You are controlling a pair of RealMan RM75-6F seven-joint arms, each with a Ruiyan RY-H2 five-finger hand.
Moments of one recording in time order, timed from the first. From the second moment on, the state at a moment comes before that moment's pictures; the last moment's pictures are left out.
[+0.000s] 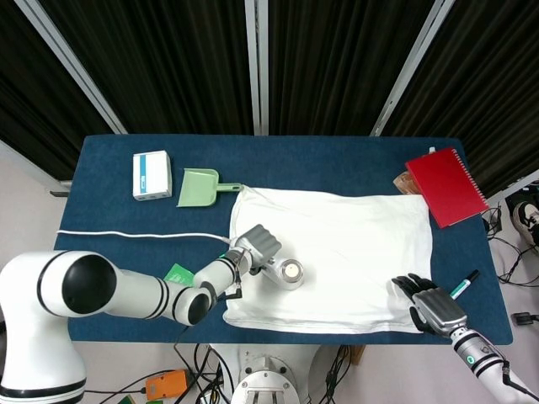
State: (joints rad) left arm -1.68 -1.49 0.14 -1.68 0.18 0.66 0.70; right arm 0.29 -1.14 -0.13 -1.56 -1.58 0.99 0.03
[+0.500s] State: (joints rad) left arm -1.69 -1.54 0.21 -1.47 -0.01 0.58 0.64; right arm 0.29 -1.16 -0.14 -1.53 -1.56 1.00 0.06
